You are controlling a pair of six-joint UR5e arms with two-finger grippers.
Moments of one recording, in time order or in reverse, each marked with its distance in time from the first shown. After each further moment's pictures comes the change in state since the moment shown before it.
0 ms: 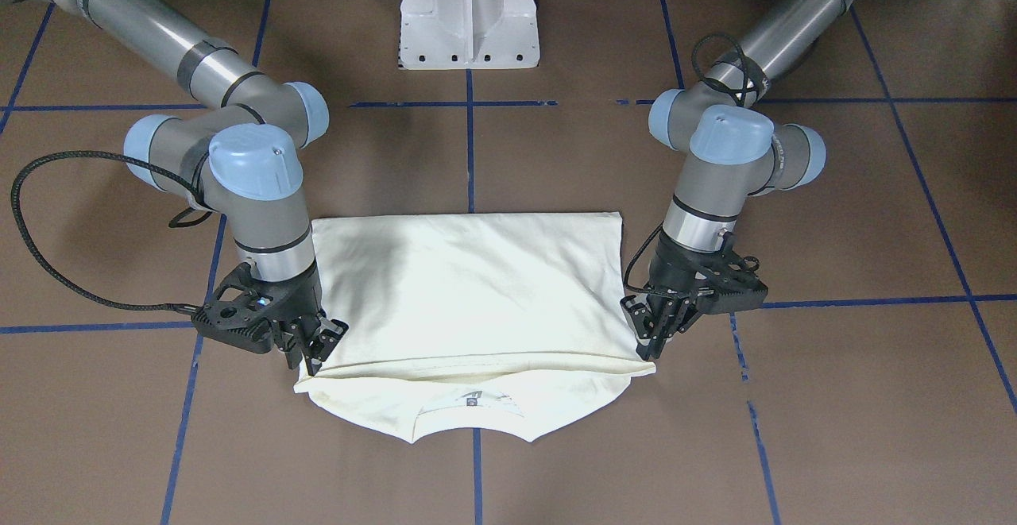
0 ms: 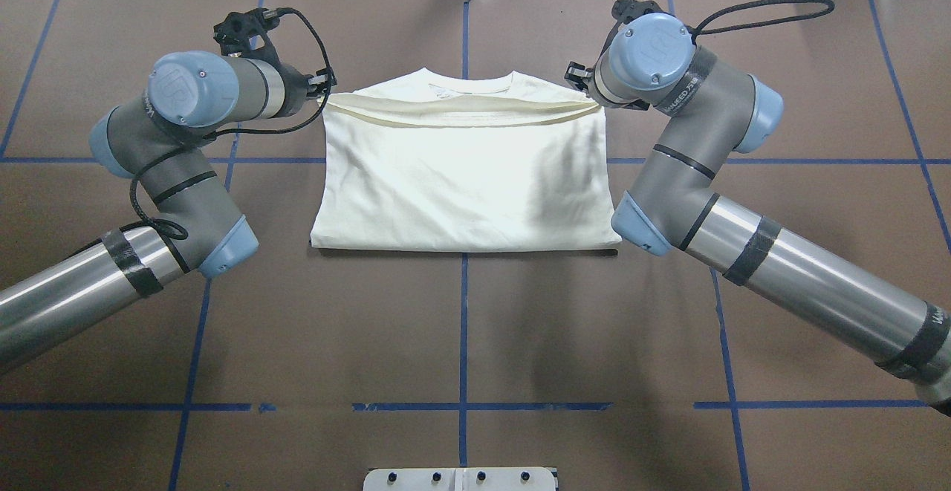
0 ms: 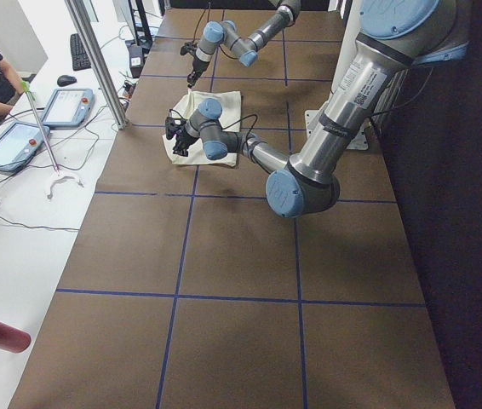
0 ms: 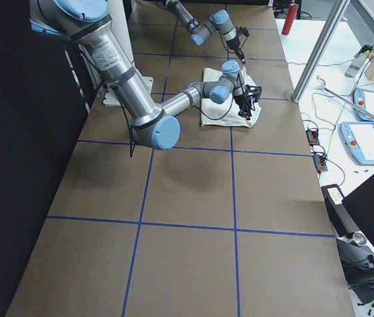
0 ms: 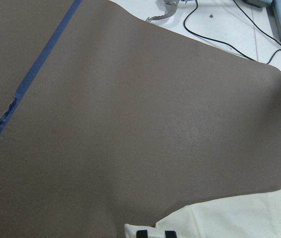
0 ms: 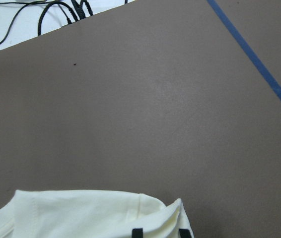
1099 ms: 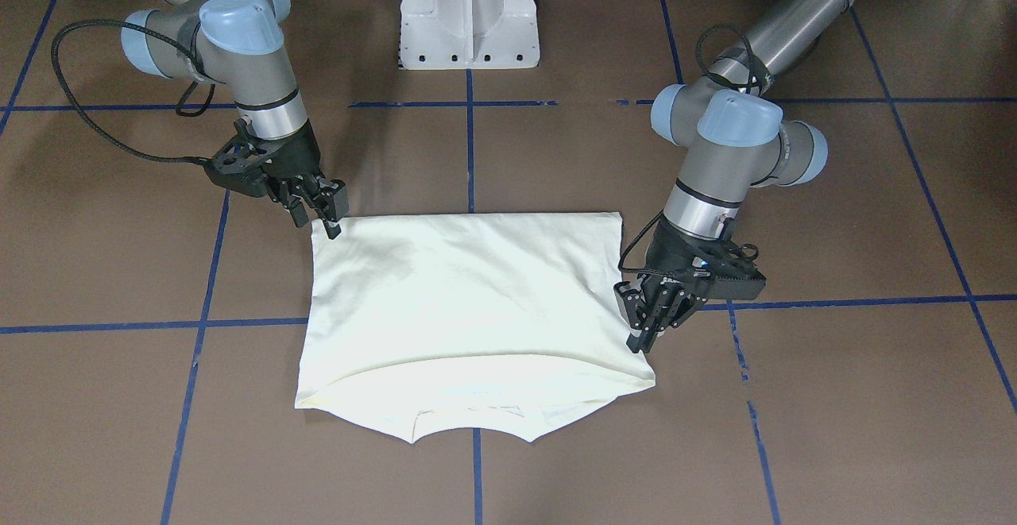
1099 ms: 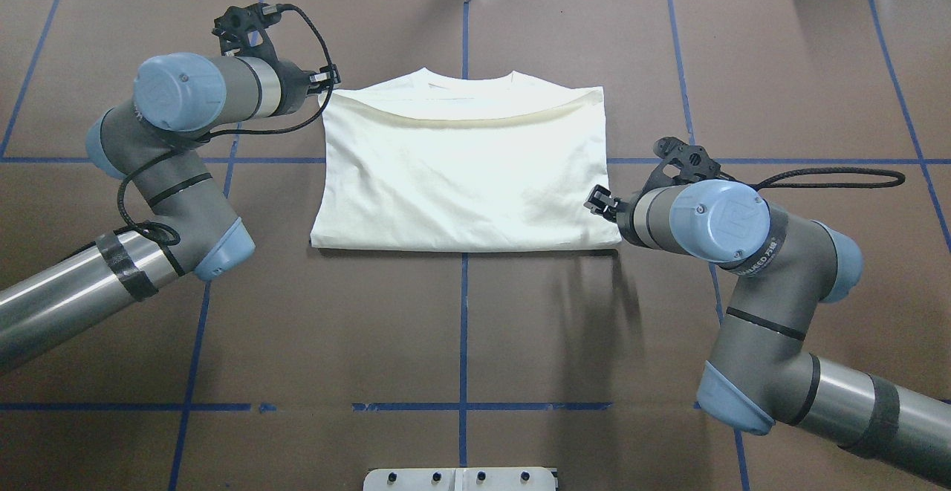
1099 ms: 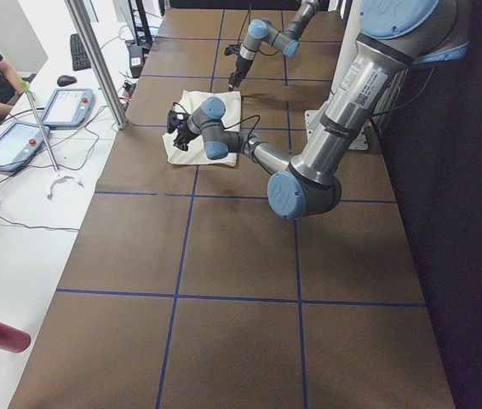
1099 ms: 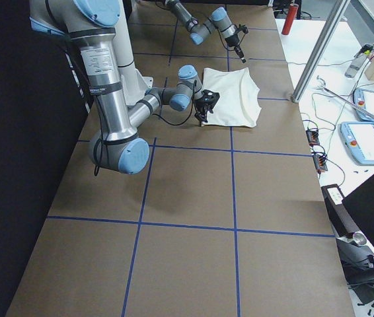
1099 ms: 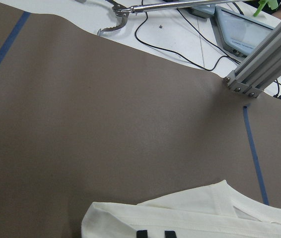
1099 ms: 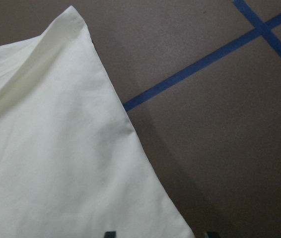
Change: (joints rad) left arm 0.000 0.012 -0.027 -0.049 -0.001 0.051; right arm -0.239 -0.347 0.405 0.003 -0.079 0.301
